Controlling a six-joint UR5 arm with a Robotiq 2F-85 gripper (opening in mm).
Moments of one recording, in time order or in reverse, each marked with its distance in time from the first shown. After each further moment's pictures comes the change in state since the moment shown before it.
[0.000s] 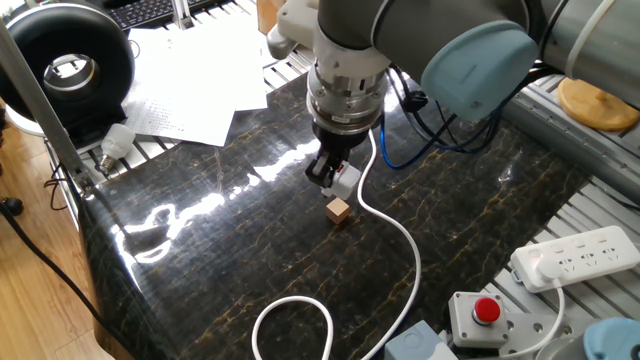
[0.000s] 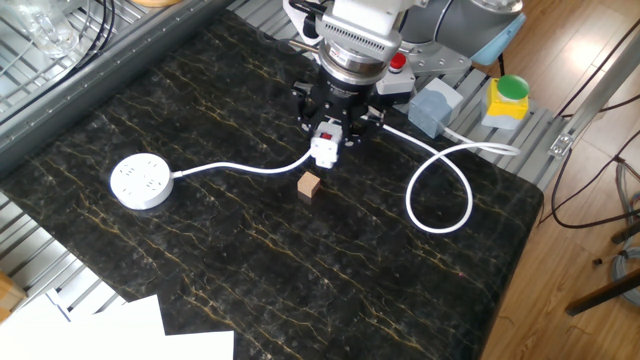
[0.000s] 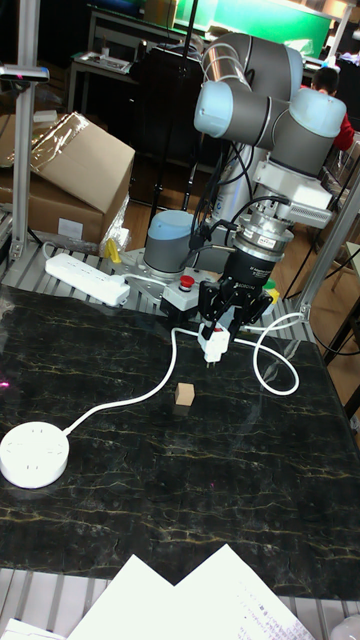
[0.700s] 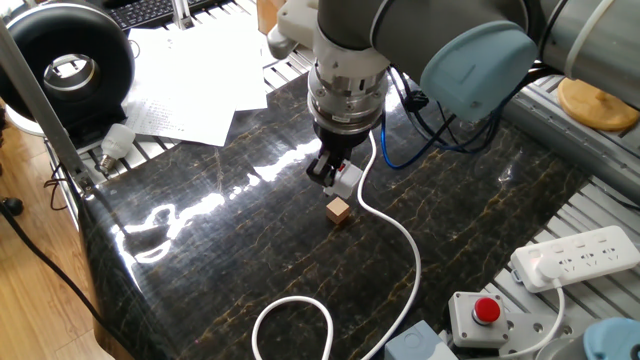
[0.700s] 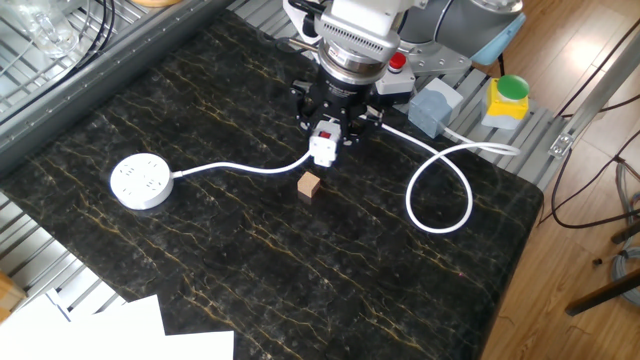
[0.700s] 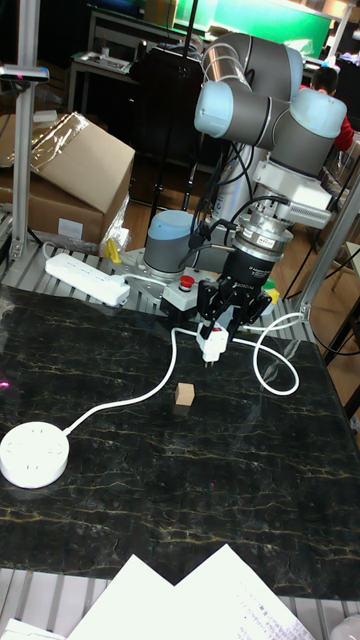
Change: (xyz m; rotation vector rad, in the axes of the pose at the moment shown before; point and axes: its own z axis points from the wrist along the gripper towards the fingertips) arm 0.001 0.001 0.000 -0.005 0.005 -0.005
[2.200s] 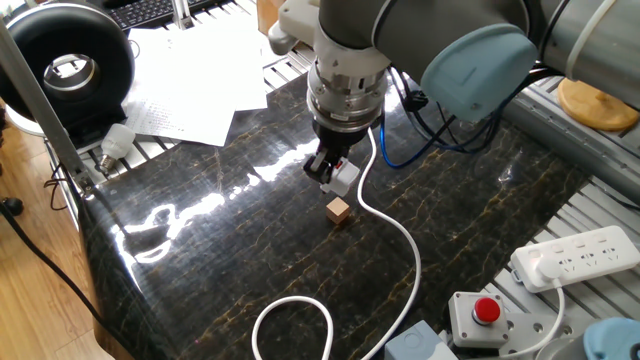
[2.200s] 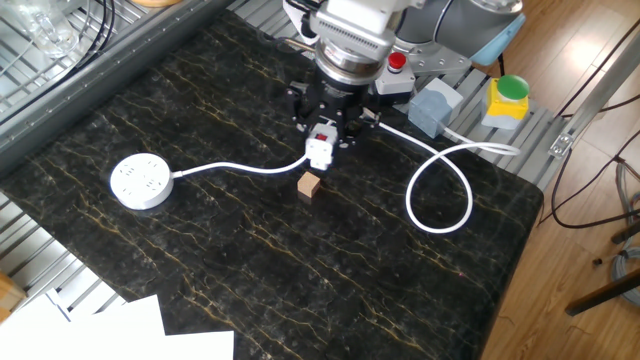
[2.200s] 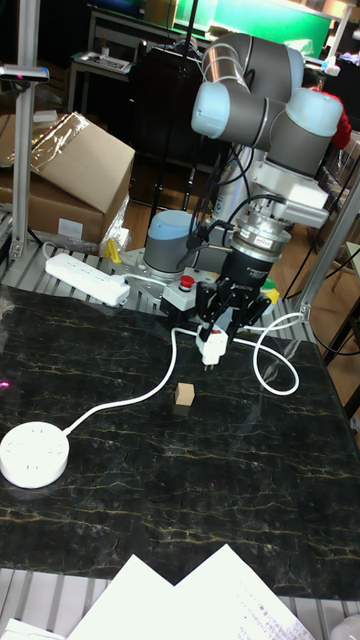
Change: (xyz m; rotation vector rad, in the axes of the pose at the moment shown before) arm -0.009 -0.012 0.002 0.005 -0.025 0.028
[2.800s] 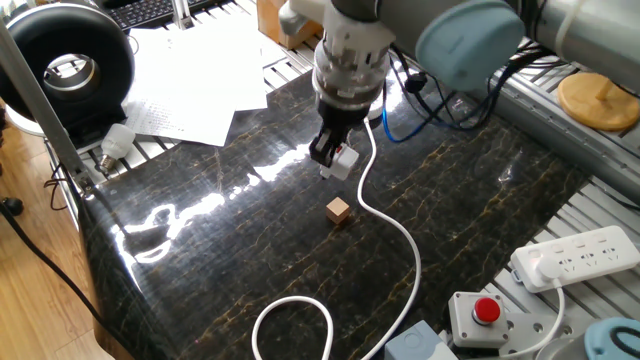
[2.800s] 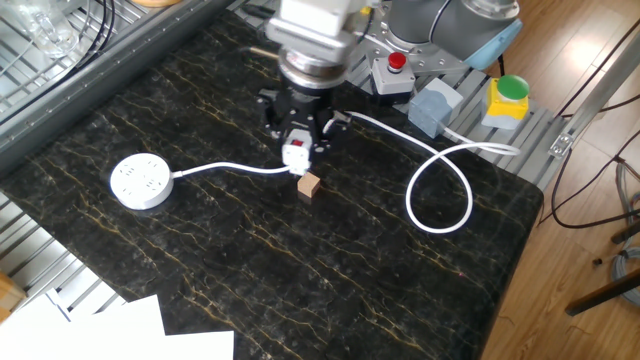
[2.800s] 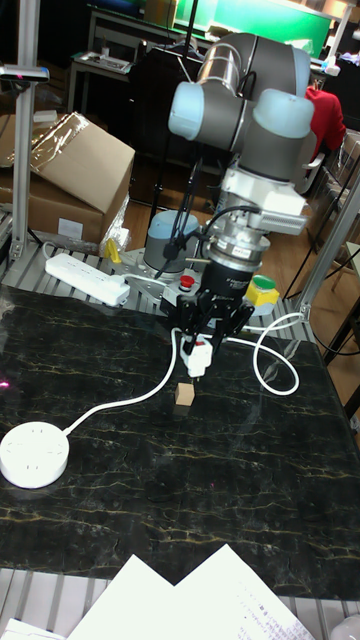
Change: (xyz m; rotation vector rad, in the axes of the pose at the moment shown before) arm -0.023 -0.029 0.016 -0.068 -0.011 -0.052
